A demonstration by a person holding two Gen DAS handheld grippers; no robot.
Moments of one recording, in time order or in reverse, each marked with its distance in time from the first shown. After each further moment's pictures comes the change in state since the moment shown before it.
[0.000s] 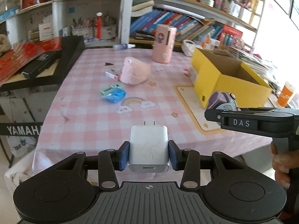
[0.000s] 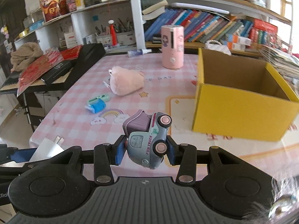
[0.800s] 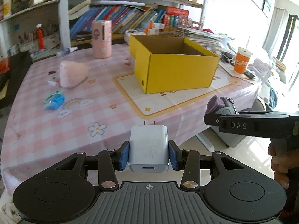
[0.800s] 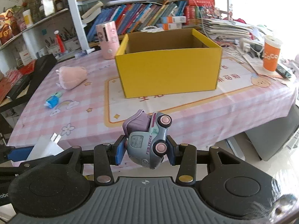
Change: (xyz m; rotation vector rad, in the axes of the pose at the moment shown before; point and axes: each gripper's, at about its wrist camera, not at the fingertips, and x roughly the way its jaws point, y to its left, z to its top) left arm 0.002 -0.076 -0.015 0.234 0.042 -0.216; right arm -0.071 -0.062 -0.068 0.247 0.007 -0.231
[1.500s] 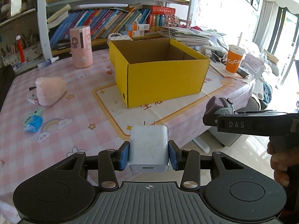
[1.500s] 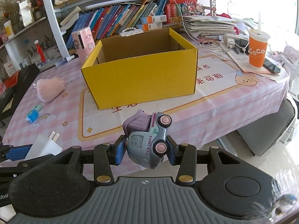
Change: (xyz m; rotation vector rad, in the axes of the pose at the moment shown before) left arm 0.039 -0.023 0.037 0.058 0.003 -0.040; right arm 0.017 -0.044 0.026 0.064 0.003 -0.054
